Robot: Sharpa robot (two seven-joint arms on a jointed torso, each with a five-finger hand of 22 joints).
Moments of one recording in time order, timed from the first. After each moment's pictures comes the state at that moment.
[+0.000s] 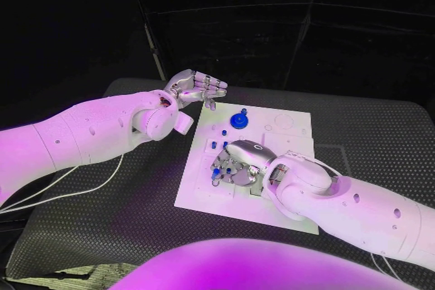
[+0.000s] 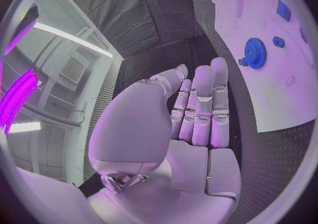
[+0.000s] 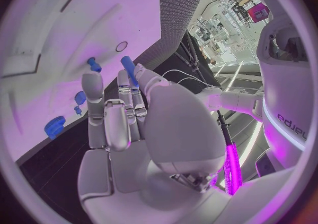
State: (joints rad) left arm 1.08 -0.83 0.10 1.37 -0.30 -0.21 0.25; left_hand 1.43 -0.17 0.46 0.06 0.05 1.01 0.18 0.10 0.07 1.05 0.12 0.18 0.07 1.23 0.03 0.96 0.49 0.17 1.15 0.12 0.62 0.81; right arm 0.91 -0.55 0.05 1.64 -1.62 -0.23 -0.12; right_hand 1.46 -0.08 0.34 0.11 0.10 1.11 0.13 0.10 0.07 1.21 0.06 0.21 0.07 1.46 -0.01 1.40 1.21 0.16 1.12 0.09 1.17 0.68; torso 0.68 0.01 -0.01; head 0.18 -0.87
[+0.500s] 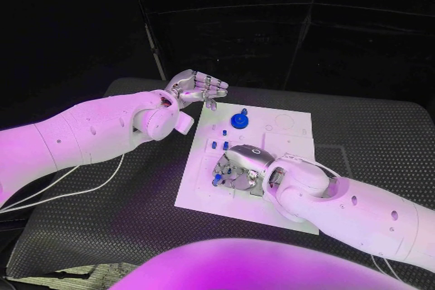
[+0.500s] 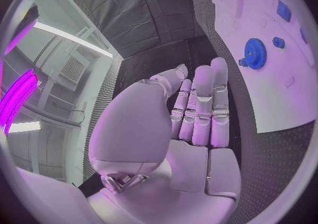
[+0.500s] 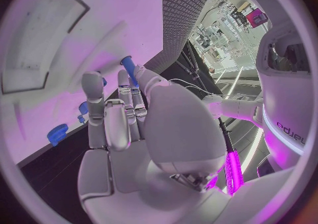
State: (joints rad) left arm 1.08 -0.83 0.10 1.36 -0.30 -0.21 0.24; left_hand 1.43 -0.17 0.46 0.06 0.05 1.01 0.18 0.10 0.07 1.05 0.12 0.18 0.07 1.23 0.03 0.96 0.49 0.17 1.15 0.12 0.62 0.81; right arm 0.91 -0.54 0.04 1.62 -1.65 -0.18 -0.13; right_hand 1.46 -0.08 0.34 0.11 0.10 1.11 0.13 0.10 0.07 1.21 0.06 0.21 0.07 1.46 -0.01 1.40 1.21 0.16 1.12 0.09 1.17 0.68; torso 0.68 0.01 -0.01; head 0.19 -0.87
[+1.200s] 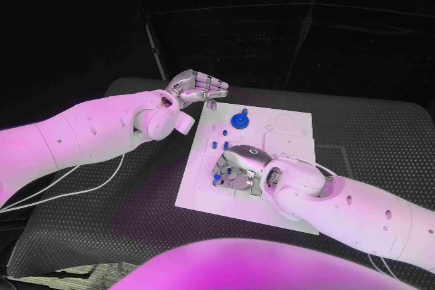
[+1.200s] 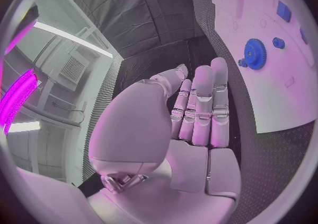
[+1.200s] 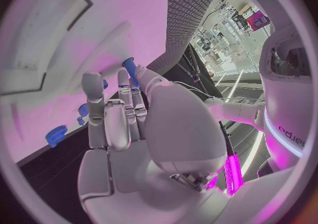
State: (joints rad) left arm 1.08 -0.83 0.10 1.36 -0.30 -0.21 0.24; left_hand 1.43 -0.17 0.46 0.06 0.05 1.01 0.18 0.10 0.07 1.04 0.12 0.18 0.07 1.23 0.03 0.96 0.49 0.17 1.15 0.12 0.62 0.81; right arm 0.91 -0.52 0.03 1.60 -1.68 -0.17 -0.13; right_hand 1.46 -0.08 0.34 0.11 0.10 1.12 0.14 0.10 0.07 1.21 0.06 0.20 0.07 1.46 -0.01 1.40 1.20 0.16 1.12 0.09 1.17 0.68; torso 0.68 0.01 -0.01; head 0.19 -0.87
